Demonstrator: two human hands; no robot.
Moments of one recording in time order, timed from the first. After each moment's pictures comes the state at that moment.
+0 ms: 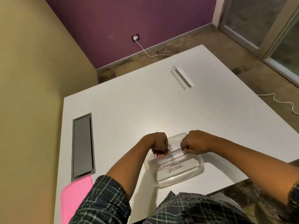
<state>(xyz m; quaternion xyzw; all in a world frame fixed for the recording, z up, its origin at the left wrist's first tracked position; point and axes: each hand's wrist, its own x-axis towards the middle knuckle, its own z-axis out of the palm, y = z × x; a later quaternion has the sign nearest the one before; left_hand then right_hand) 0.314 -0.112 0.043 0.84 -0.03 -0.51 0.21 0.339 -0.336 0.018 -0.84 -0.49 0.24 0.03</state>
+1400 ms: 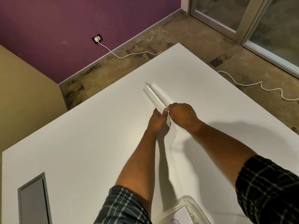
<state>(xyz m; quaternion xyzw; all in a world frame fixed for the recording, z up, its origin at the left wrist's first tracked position) 0.627 -0.177 -0.066 0.79 0.19 -0.23 0.54 0.651 -0.317 -0.081 -0.99 -0.15 0.01 0.07</state>
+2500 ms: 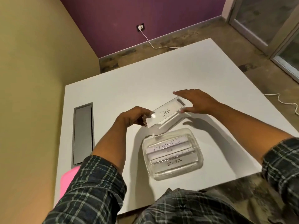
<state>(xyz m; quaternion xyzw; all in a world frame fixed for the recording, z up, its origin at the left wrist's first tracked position) 0.354 -0.027 0.077 0.70 0.23 -0.33 0.58 0.457 -0.331 0.051 -0.90 -0.40 0.10 0.13</state>
